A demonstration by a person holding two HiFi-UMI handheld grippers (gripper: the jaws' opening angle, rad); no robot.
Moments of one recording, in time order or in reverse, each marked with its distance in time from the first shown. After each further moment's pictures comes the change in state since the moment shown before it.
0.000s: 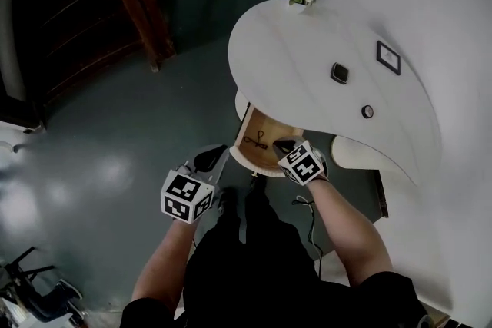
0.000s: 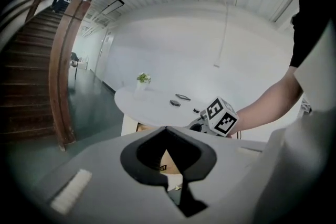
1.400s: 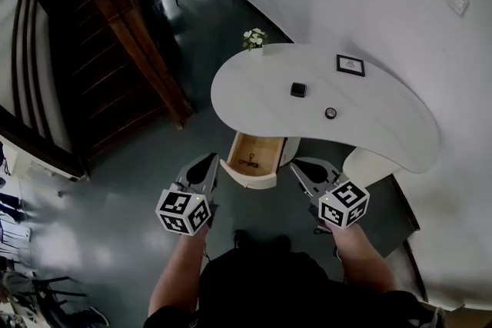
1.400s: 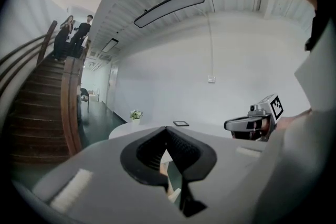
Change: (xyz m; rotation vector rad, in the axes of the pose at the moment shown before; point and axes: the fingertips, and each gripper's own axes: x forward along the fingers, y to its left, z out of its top) left arm -0.060 -0.197 0.120 0.154 -0.242 0.198; right arm -0.369 0.044 -0.020 0.236 -0.896 -0.019
